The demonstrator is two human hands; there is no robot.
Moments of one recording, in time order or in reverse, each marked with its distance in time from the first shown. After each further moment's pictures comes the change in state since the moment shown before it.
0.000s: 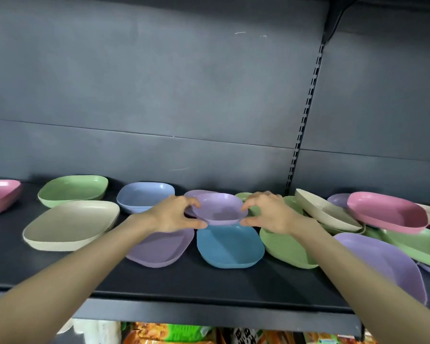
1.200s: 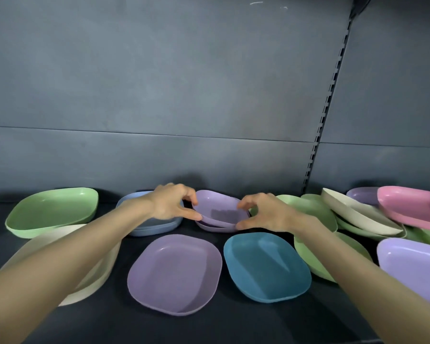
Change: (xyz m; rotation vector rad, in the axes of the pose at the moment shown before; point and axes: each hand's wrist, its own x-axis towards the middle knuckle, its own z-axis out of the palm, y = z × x) left_hand 0.080 -0.072 -0.040 0.139 -0.101 0.164; right_hand 0.076 -0.017 0.035 0.185 -0.060 0.146
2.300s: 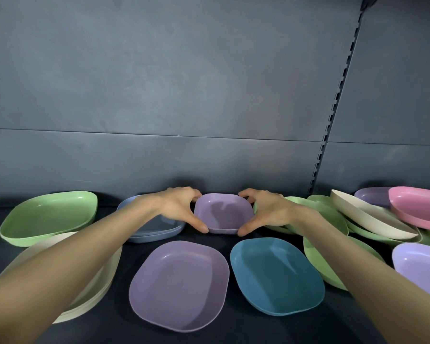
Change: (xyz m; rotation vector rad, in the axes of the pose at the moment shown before) left_hand 0.016 0.003 -0.006 -0.037 -0.214 -0.112; right_hand 0.024 0.000 -0.004 0.021 -0.109 0.106
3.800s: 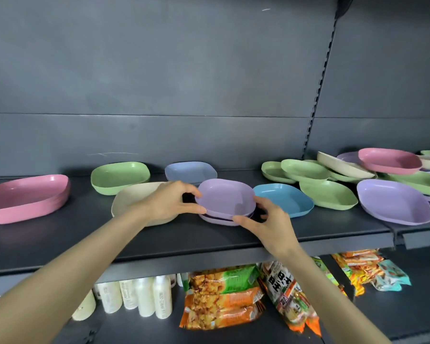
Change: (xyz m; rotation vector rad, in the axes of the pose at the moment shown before) left_hand -0.175 -0.048 0.050 -0.149 0.299 0.213; right_hand -0.184 -0.126 0.120 0.517 0.573 0.052
